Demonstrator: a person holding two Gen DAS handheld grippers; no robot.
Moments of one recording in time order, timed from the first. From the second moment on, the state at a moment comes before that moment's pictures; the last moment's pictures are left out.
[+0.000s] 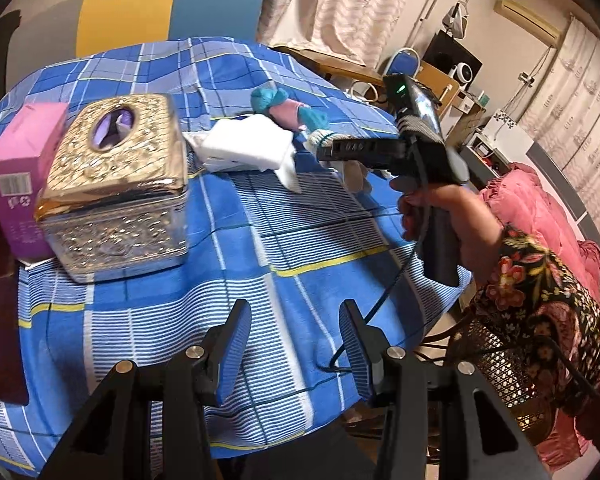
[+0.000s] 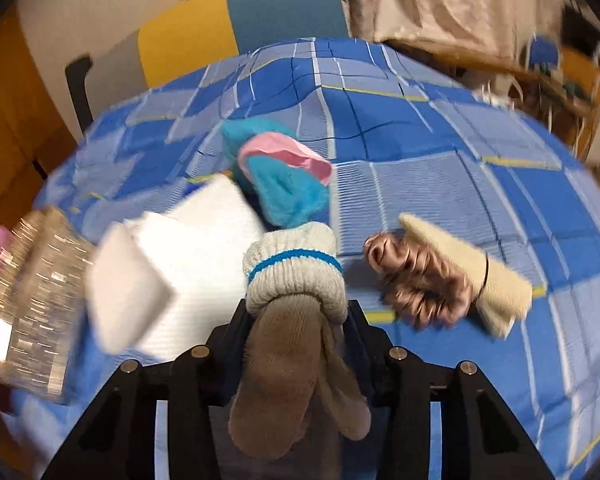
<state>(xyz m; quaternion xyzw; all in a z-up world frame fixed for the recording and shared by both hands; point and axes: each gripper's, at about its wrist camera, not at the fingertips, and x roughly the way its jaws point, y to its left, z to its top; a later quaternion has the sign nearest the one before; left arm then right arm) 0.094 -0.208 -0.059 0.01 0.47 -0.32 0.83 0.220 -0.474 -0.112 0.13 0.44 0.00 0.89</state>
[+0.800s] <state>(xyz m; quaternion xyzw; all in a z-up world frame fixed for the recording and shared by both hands) 0.192 -0.389 -0.053 0.05 0.46 -0.33 0.82 0.124 -0.571 -0.106 0.28 0.45 -0.13 0.84</state>
